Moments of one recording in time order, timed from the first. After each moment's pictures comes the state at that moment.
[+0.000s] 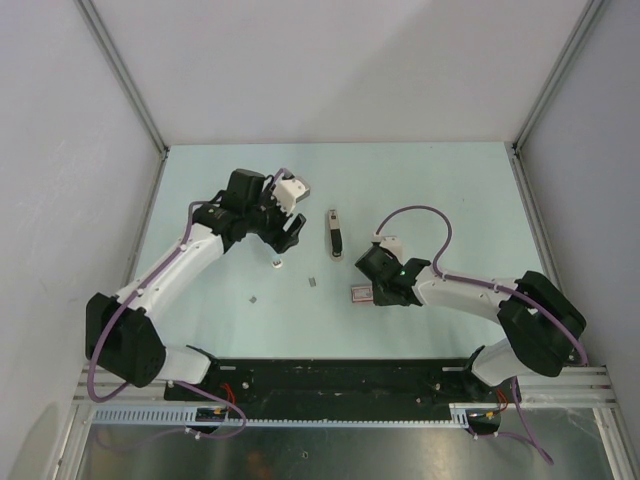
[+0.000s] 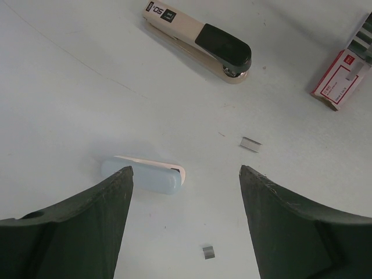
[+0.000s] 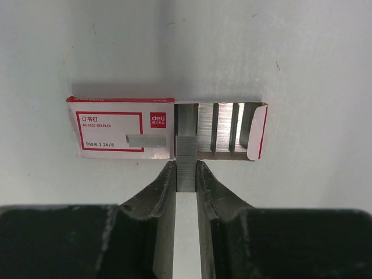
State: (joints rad) left arm -0.43 1.37 1.16 -0.57 0.29 0.37; right arm 0.87 1.48 0.82 -0.49 0.35 0.71
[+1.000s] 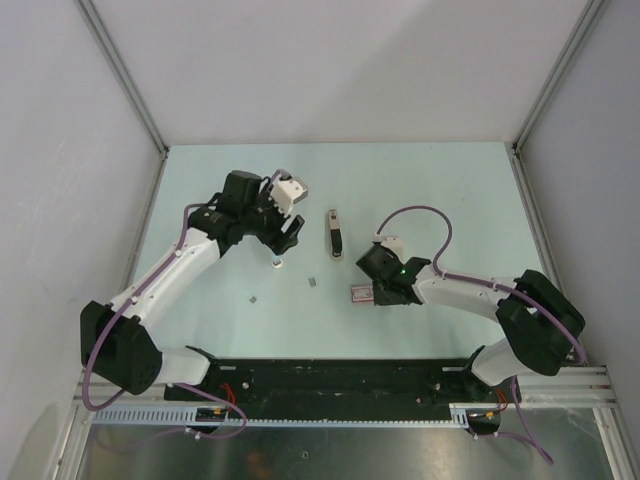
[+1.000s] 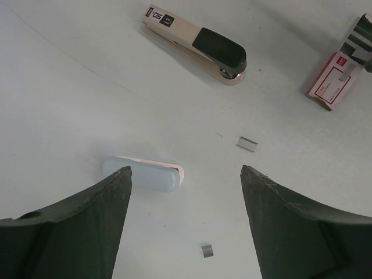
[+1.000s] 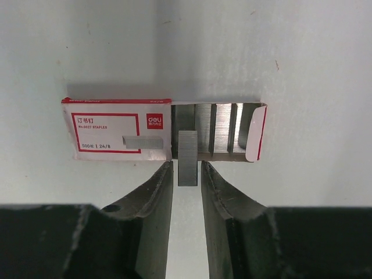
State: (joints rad) left arm -0.43 1.33 1.14 -0.56 0.30 0.37; right arm 0.85 1.49 0.82 -0.49 0.33 0.71
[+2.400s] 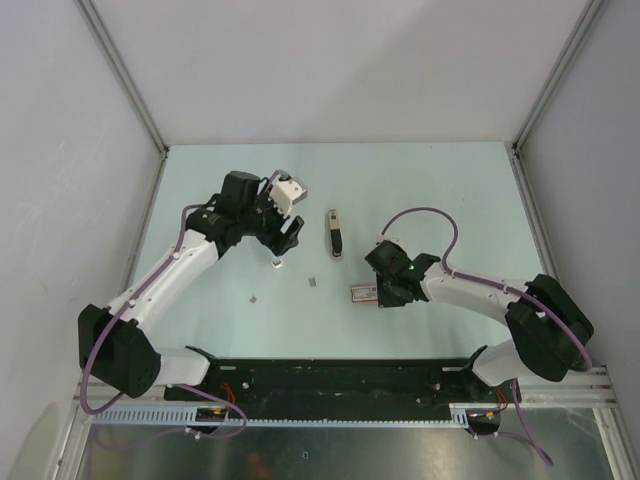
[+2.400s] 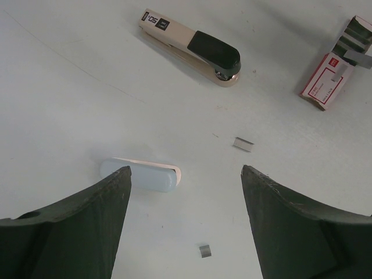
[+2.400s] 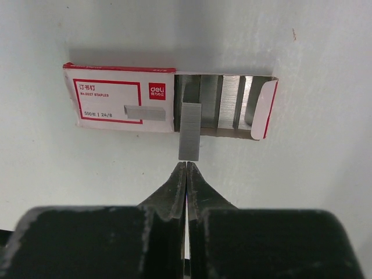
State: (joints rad) left arm -0.43 1.32 1.14 -0.56 0.32 0.37; right arm 0.80 1.44 0.81 -0.55 0.17 0.67
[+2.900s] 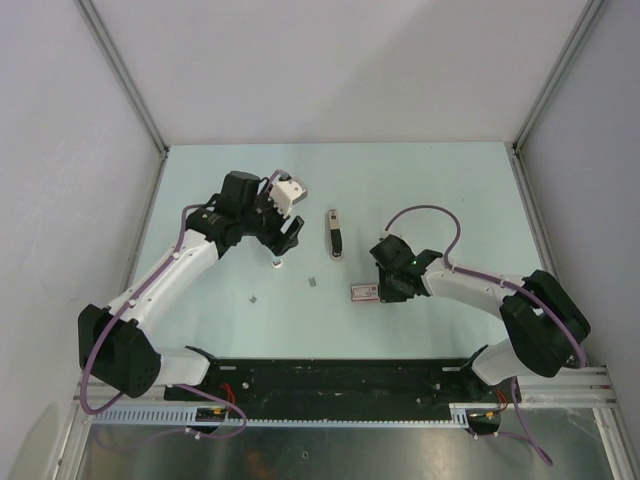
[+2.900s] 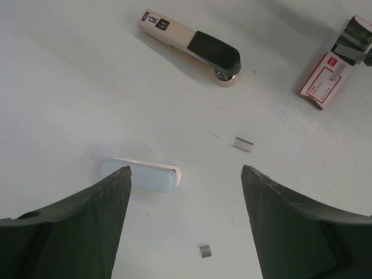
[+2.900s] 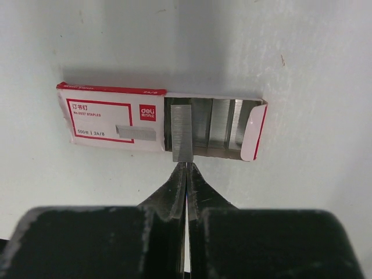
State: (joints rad) left arm -0.43 1.32 1.13 -0.56 0.32 0.37; right arm 0.74 1.47 0.81 -0.50 0.13 0.64
